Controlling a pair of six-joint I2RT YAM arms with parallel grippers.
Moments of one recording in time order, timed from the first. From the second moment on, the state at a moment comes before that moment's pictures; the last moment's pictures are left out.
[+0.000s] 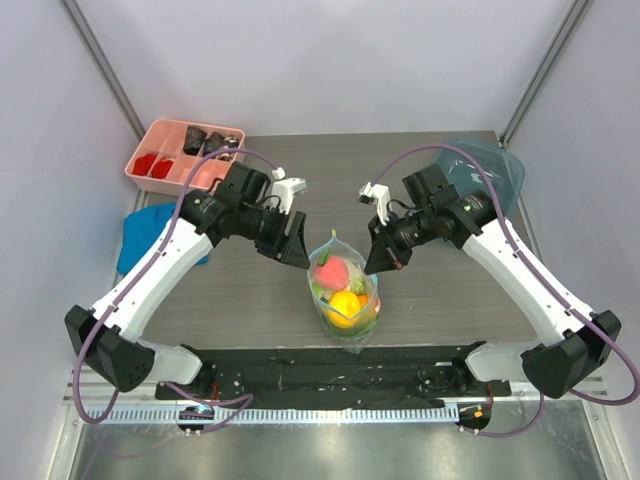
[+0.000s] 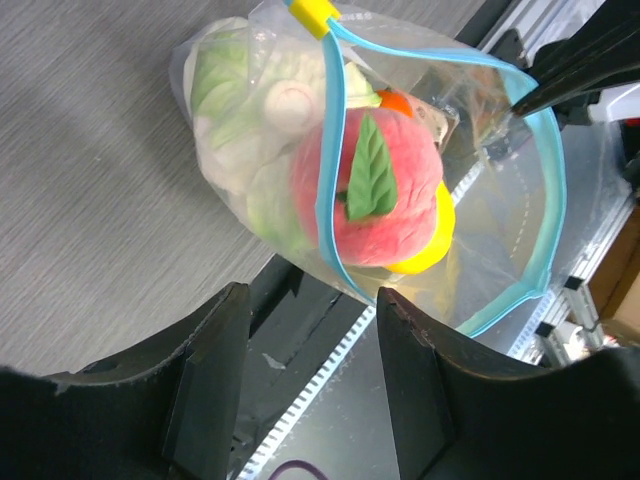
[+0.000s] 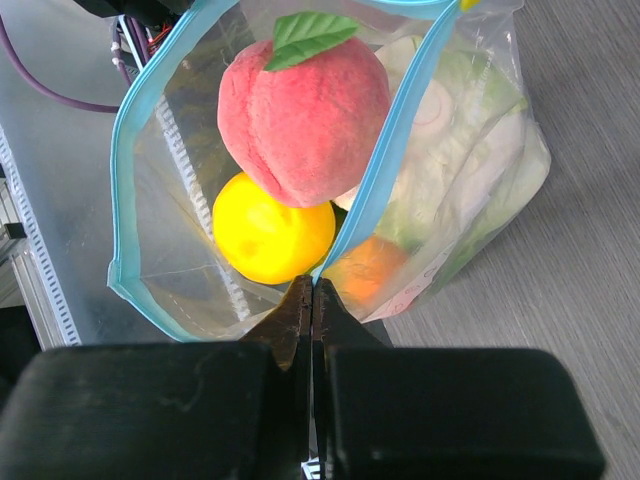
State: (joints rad) left arm -0.56 1.36 1.42 -1.01 0.57 -0.17; right arm 0.53 1.30 1.37 -1.07 -0.71 -0.19
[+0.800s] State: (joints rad) left arm -0.62 1.43 1.43 -0.98 0.59 -0.34; right arm 0.53 1.30 1.37 -1.07 -0.71 -0.19
